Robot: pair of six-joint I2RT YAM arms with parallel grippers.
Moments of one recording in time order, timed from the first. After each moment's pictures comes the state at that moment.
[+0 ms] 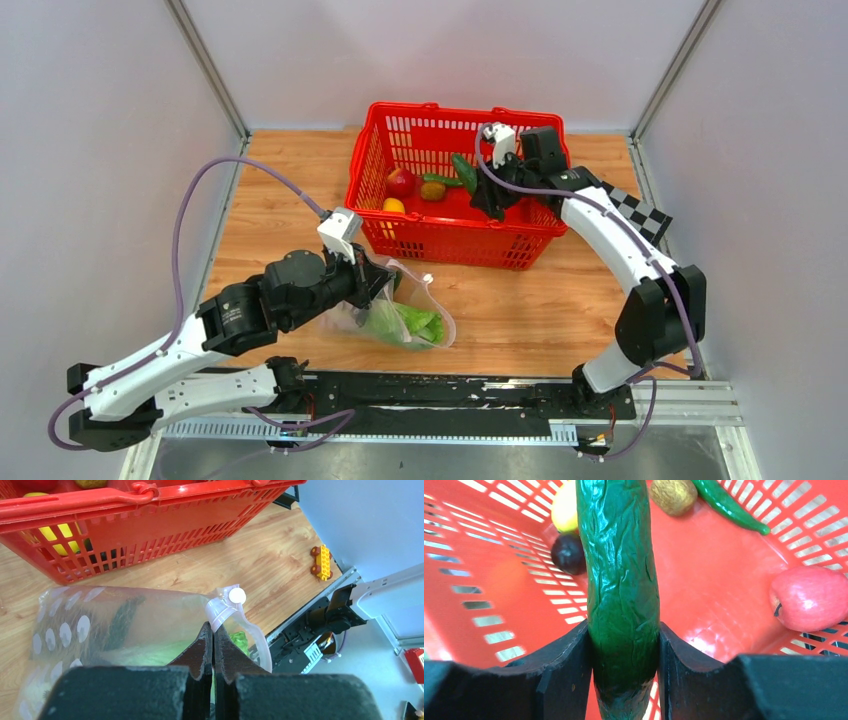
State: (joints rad) left arm -1.12 0.74 1.01 -0.60 -0.32 -0.56; right arm 0.36 1.60 1.41 -0.52 -0.41 -0.11
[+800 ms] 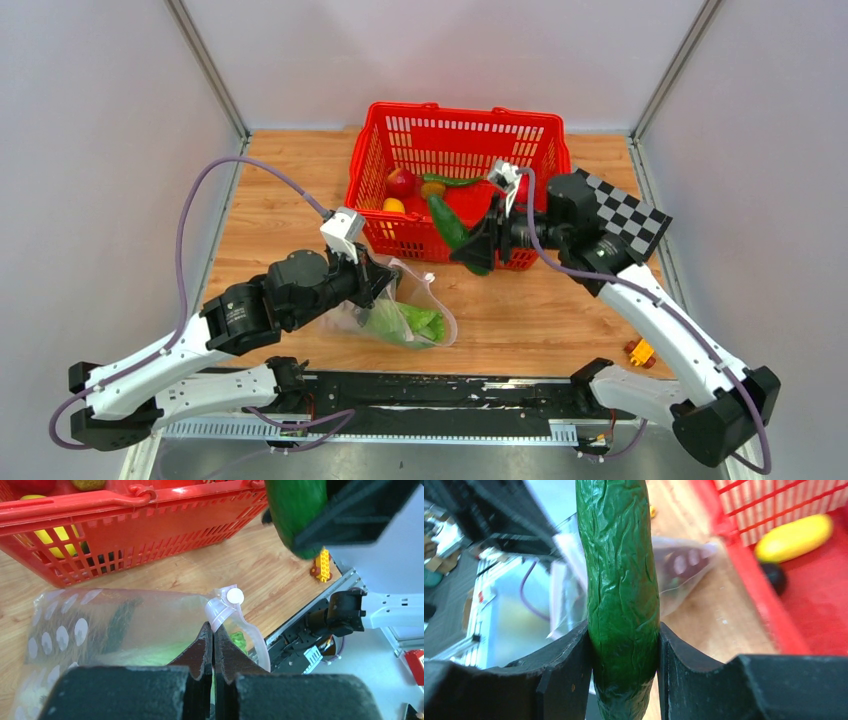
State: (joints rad) left arm -1.12 0.75 1.00 -0.58 -0.32 -0.55; right arm 0.52 1.10 1.08 -0.27 -0.79 0.23
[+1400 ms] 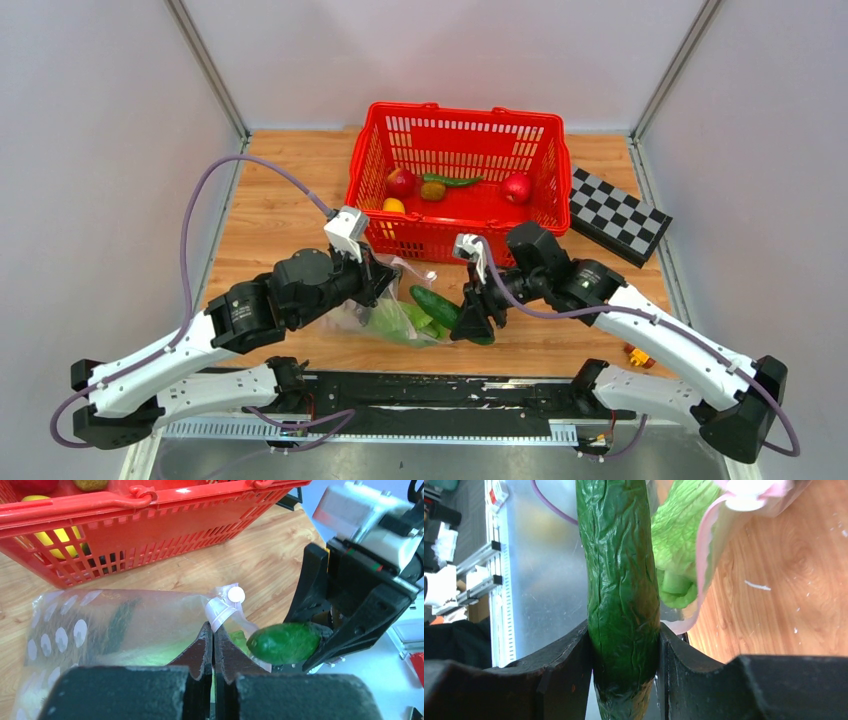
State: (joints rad) left arm -1.12 0.77 1.00 -0.56 -0.33 -0.55; right arm 0.83 1.00 0.95 -0.58 -0.73 0.14
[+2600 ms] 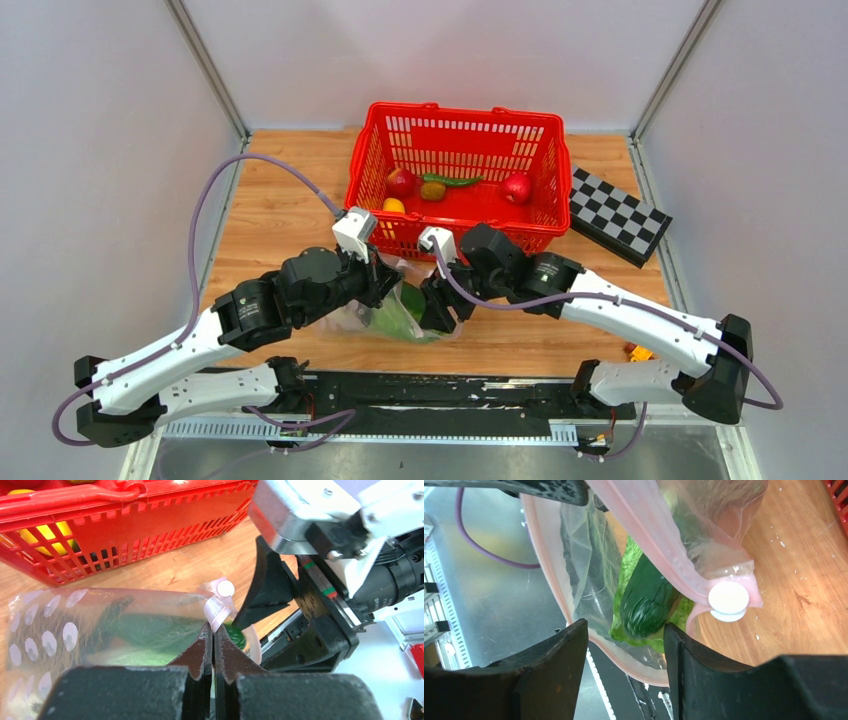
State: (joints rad) left arm -1.12 0.80 1.00 -0.56 -0.30 -0.54; right arm 1.04 1.22 1.11 -0.58 -0.32 0.23
